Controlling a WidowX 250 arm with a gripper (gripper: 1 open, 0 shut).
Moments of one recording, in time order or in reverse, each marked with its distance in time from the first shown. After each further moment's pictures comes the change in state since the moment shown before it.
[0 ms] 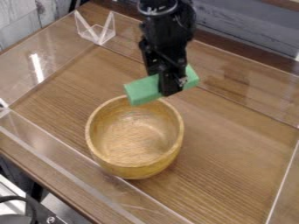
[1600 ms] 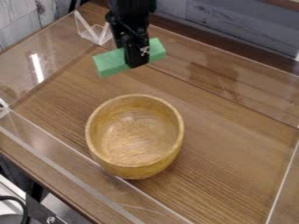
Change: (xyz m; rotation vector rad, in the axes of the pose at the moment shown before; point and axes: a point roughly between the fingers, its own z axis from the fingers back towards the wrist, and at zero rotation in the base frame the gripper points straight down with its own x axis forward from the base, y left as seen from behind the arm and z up) arm -0.015 0.041 0.017 0.029 -0.007 -0.028
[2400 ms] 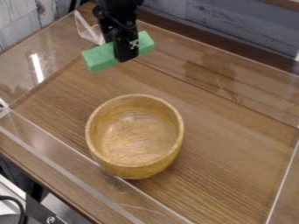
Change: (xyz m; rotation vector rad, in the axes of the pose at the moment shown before) arm -0.014 0.015 0.008 0.025 -0.013 0.085
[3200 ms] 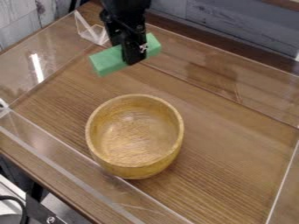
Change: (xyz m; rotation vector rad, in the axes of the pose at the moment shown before) arm 0.014 -0.016 -0.005 0.009 -0.017 -0.007
